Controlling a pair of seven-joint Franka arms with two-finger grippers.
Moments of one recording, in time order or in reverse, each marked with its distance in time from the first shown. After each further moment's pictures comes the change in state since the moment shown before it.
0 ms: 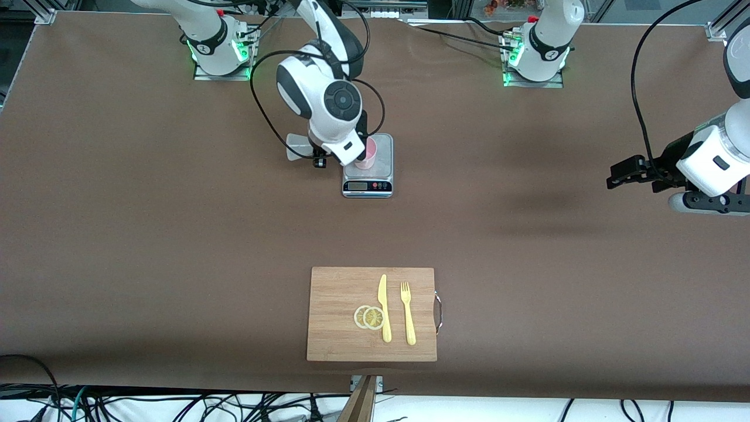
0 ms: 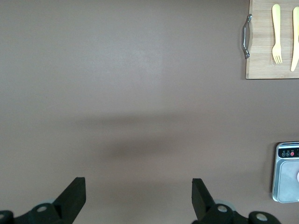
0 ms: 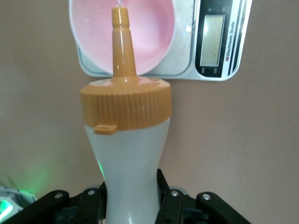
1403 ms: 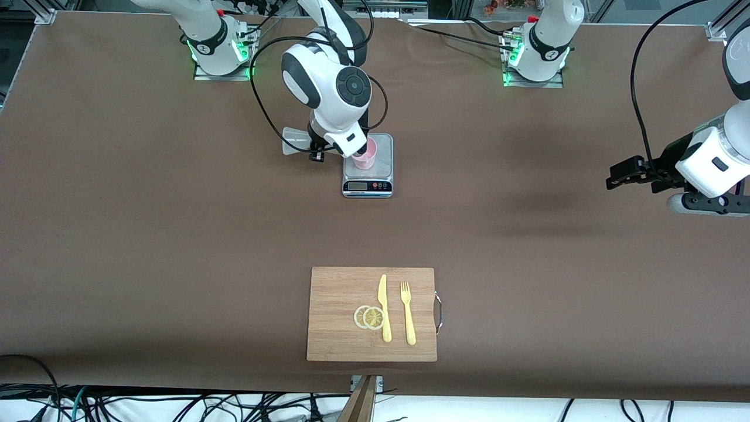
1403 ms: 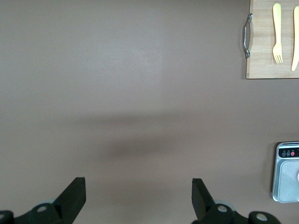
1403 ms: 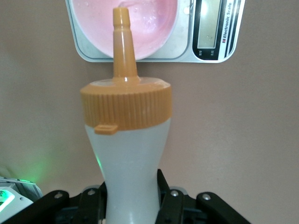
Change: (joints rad) left arm 0.000 0.003 0.000 0.000 0.000 0.000 0.000; right arm 0.027 -0.019 -0.003 0.000 -0.061 -0.032 0.068
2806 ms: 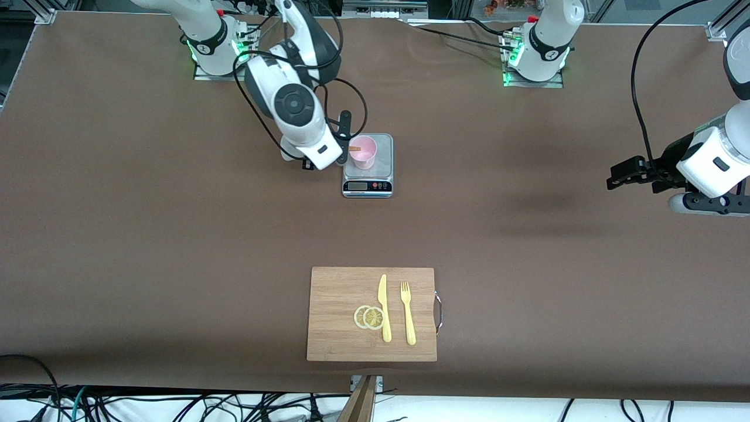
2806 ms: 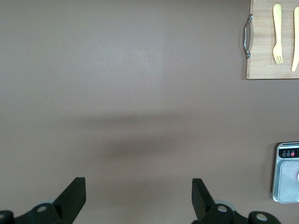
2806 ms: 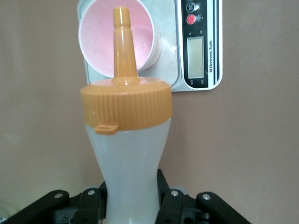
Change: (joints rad) left arm 0.001 0.000 0.000 0.001 0.000 0.000 0.000; right arm -0.006 -0.076 -0.149 -0.116 0.339 0.159 -0.240
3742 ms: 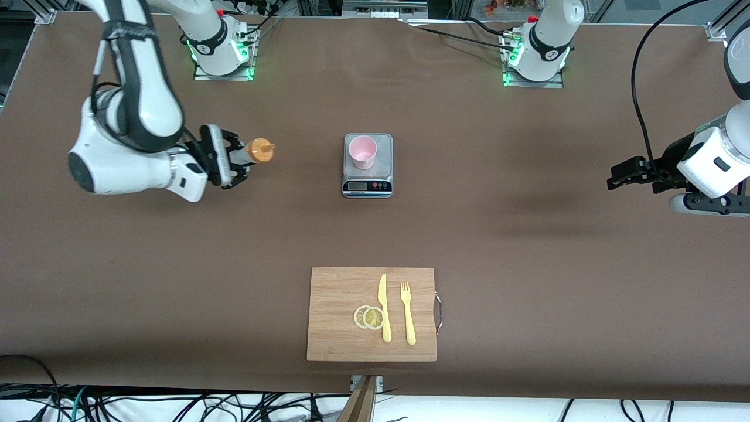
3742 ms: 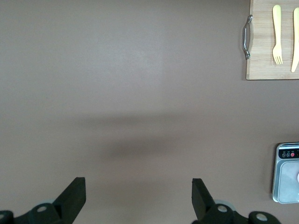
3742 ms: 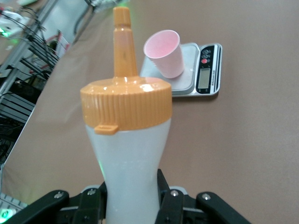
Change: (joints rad) left arm 0.000 0.001 0.000 0.004 0.000 0.000 0.000; right arm -0.302 -0.005 -0.272 -0.032 0.515 -0.359 -0.920
